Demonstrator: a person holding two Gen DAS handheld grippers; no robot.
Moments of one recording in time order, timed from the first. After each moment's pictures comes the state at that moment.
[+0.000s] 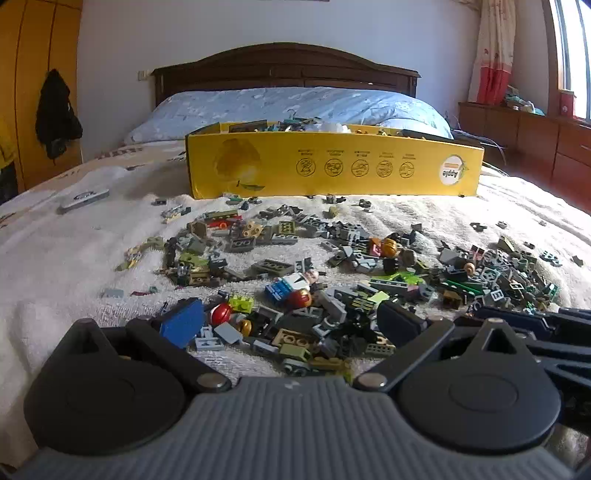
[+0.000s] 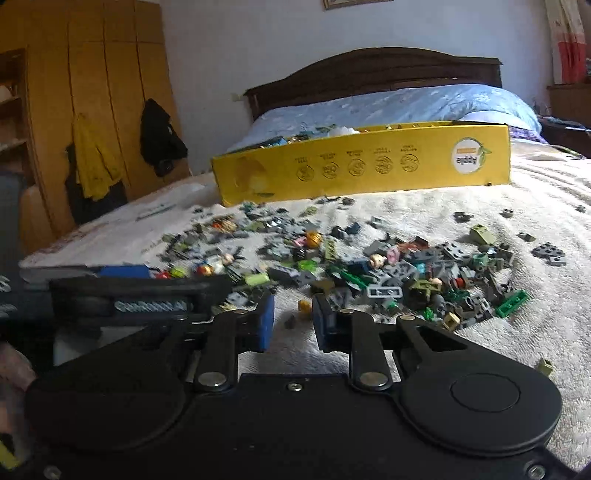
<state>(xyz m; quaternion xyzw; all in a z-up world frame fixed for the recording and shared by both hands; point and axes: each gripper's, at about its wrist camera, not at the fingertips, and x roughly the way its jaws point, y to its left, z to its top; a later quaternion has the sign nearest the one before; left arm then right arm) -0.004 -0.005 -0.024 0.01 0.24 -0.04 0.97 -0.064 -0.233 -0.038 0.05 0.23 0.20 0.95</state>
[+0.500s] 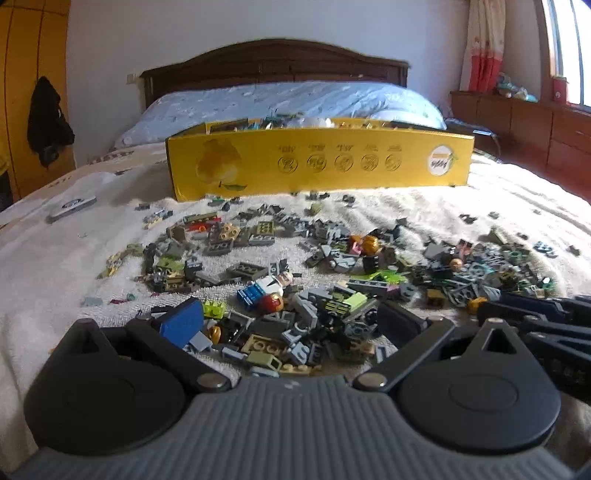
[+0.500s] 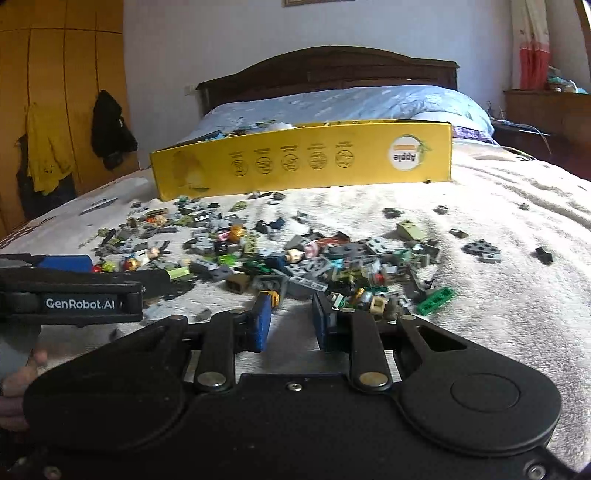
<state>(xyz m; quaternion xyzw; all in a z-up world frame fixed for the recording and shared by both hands) 0.008 -0.023 -0.026 0.02 0.26 -0.04 0.96 -0.062 -0.264 -0.041 0.04 0.24 0.11 0.96</state>
